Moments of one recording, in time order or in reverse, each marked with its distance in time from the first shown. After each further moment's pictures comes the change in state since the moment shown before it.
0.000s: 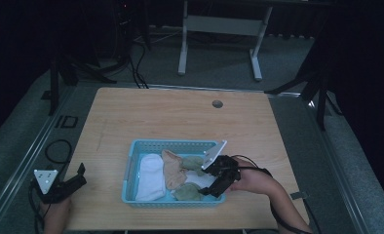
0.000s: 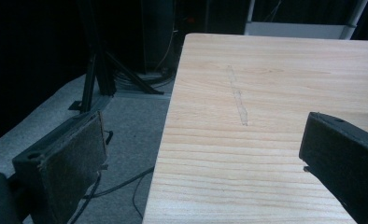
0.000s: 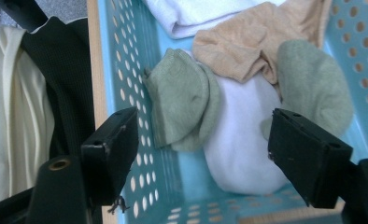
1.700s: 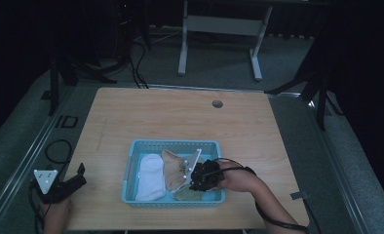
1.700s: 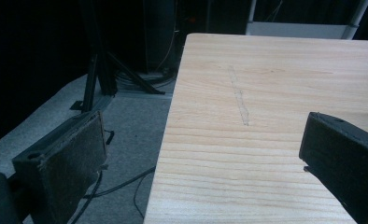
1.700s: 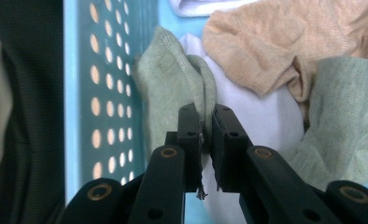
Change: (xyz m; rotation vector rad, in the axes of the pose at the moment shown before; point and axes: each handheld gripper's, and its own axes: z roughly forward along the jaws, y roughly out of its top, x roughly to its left) left arm 0.000 0.000 0.000 0.000 0.007 -0.002; right arm 0.004 0.024 0.041 0.167 -0.012 -0.143
